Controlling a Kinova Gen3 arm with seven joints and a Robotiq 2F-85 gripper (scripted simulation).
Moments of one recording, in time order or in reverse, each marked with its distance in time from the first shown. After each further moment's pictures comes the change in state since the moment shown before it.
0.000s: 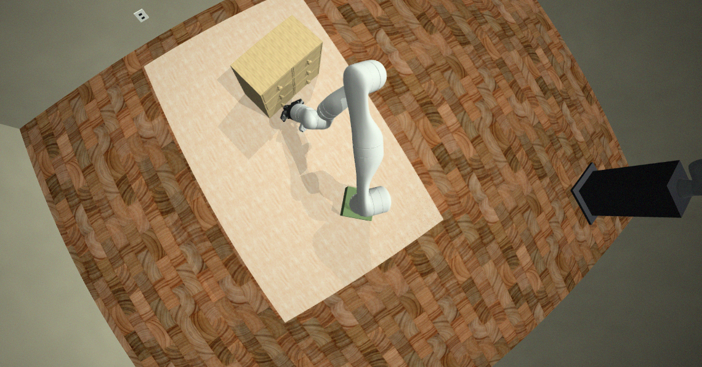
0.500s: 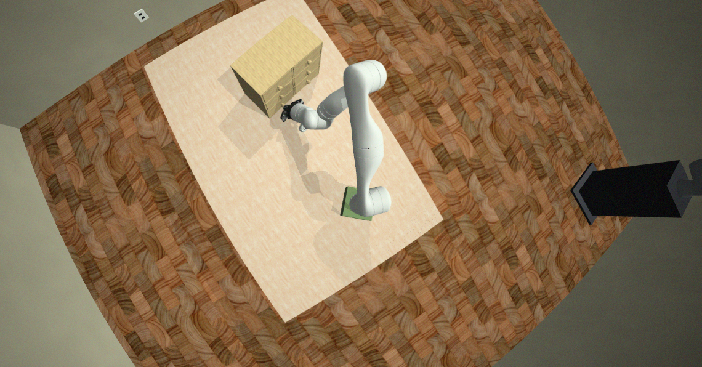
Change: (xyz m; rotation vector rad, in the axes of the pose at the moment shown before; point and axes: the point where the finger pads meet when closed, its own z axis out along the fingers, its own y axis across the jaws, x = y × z) arm 0.000 0.000 0.000 0.000 -0.001 0.000
